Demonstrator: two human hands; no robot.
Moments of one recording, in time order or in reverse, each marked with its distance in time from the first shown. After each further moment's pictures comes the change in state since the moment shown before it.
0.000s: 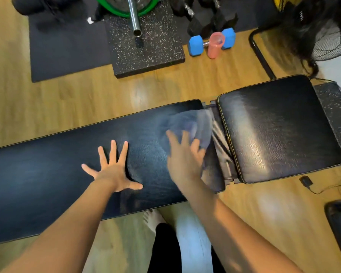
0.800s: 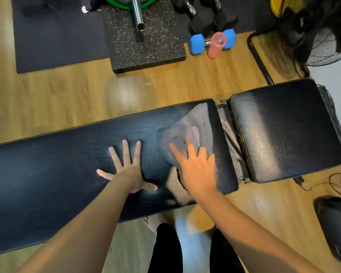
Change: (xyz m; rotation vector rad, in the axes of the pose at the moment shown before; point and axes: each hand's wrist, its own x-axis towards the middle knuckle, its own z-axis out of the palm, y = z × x) left_hand 0.010 -0.008 -0.002 -0.091 -0.182 0.054; right_hand -0.026 -0.007 0.019 -0.274 -0.018 -0.235
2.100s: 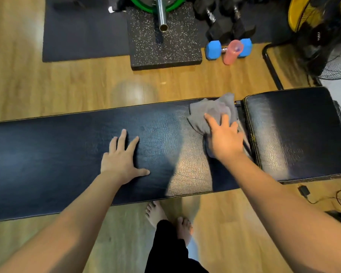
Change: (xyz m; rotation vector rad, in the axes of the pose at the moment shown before) left_hand -0.012 -0.073 0.018 0.060 0.450 0.129; right_hand 0.050 0.043 -0.021 0.010 -0.086 0.182
